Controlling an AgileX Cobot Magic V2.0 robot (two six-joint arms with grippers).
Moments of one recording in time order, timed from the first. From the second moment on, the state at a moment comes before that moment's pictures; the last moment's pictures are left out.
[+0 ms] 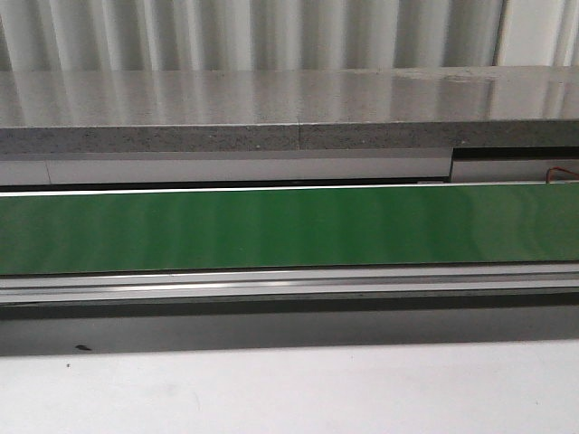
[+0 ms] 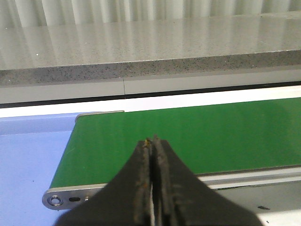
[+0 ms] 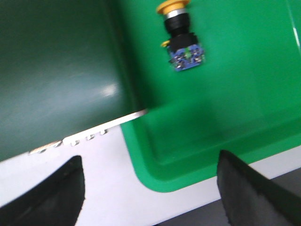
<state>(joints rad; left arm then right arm) -0.09 0.00 0.00 0.06 0.20 -0.02 -0.29 1.29 -1.05 -0.05 0.98 0.13</state>
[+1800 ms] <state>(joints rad) -0.09 0.00 0.00 0.06 0.20 -0.02 -0.43 2.00 -1.40 0.01 0.97 -0.25</state>
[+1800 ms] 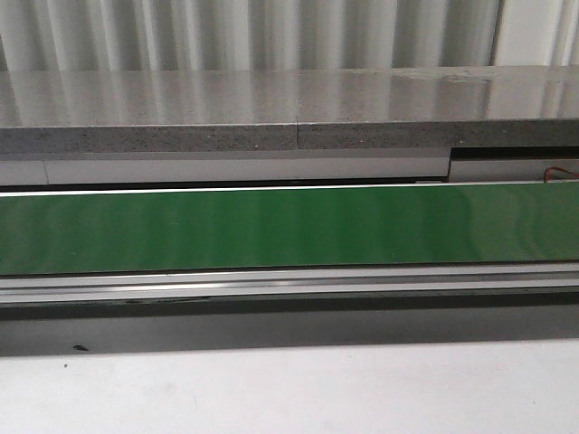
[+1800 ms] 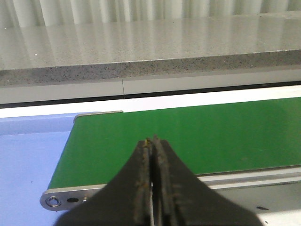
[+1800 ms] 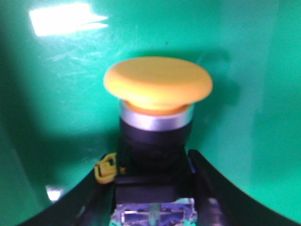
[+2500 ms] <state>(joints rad) -0.09 0.00 0.00 0.06 0.20 -0.02 -0.14 1.68 -1.40 0.04 1.13 -0.04</state>
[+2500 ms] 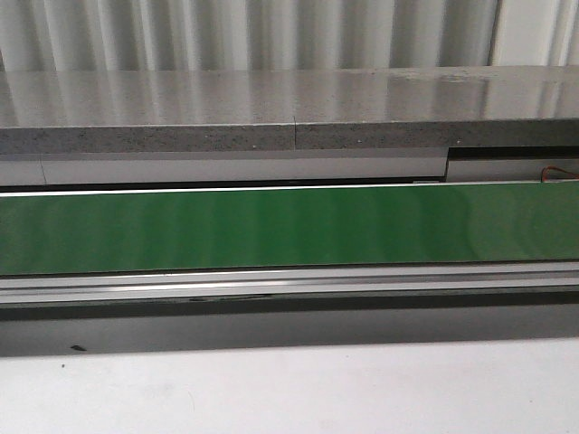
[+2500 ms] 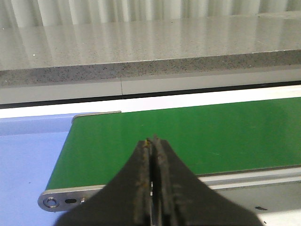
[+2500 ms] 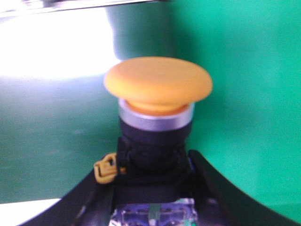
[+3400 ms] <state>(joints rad) -0.09 0.00 0.00 0.06 0.20 -0.02 0.13 1.79 -1.40 0.06 1.09 0.11</state>
